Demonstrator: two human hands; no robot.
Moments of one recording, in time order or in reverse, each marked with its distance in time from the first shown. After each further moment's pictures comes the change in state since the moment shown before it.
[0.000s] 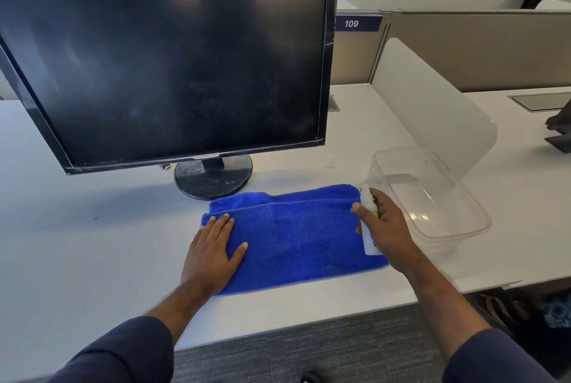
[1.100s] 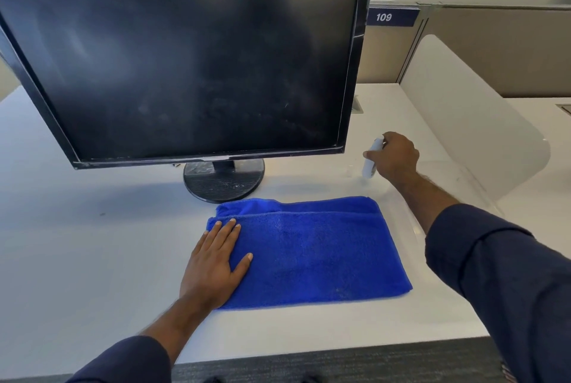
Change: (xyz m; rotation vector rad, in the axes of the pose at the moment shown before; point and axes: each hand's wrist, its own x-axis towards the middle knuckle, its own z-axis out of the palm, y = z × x) left_hand -0.001 0.002 -0.001 0.030 -0.003 -0.027; right_hand 0.206 -0.036 0.017 -0.714 0.188 -0.079
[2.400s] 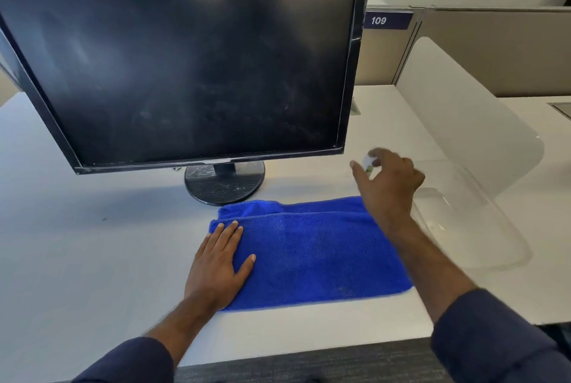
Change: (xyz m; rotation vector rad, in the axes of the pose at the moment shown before) left_hand 0.000 0.000 -0.002 -0.002 -0.004 0.003; right_hand -0.122 -0.035 -0.022 0.076 0.334 -0.212
